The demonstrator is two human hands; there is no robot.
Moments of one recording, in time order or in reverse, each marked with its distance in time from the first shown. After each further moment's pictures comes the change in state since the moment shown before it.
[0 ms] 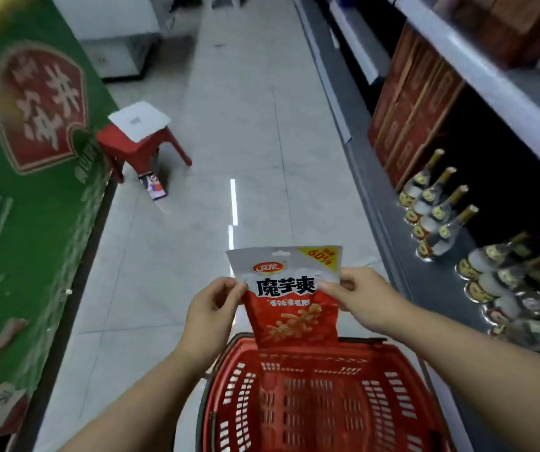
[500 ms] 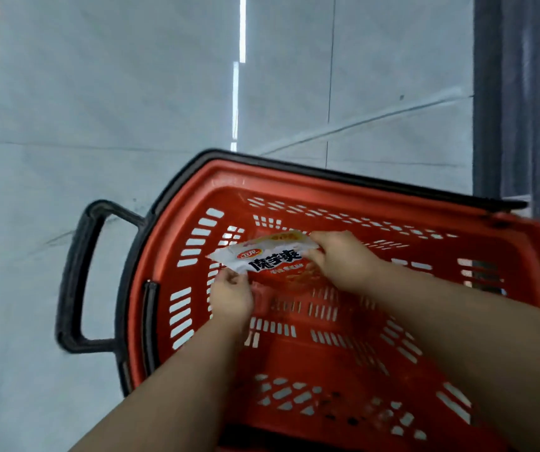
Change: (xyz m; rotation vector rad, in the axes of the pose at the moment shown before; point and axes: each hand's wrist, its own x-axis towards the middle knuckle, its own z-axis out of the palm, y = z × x) left_hand -0.019 -0.372 0.140 -0.004 0.320 -0.859; right_hand 0.093 0.270 0.222 -0.461 -0.417 0.051
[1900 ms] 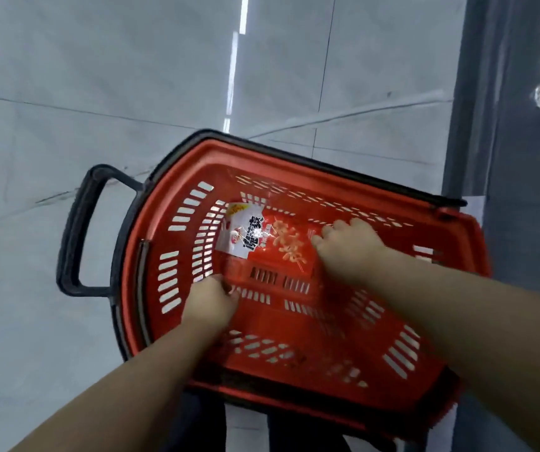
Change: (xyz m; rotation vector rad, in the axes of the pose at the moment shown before) left_hand -0.090 0.021 -0.057 0.784 -0.239 0.178; right_hand -0.087 -0.038 -0.080 -1.028 -0.190 -0.190
